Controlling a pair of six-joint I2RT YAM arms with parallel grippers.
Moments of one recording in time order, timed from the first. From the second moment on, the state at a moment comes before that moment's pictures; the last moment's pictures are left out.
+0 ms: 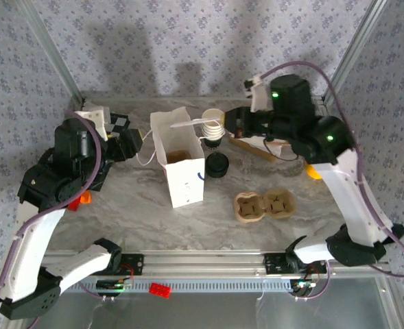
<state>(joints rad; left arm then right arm) -0.50 0.97 1.54 -1.06 -0.15 -0.51 0.65 1.39 1.97 -1.05 -0.27 0.49</state>
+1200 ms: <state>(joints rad) -0.50 1.09 1.57 -1.02 -0.05 -0.44 0.28 1.56 1.69 -1.18 -0.02 0.18</state>
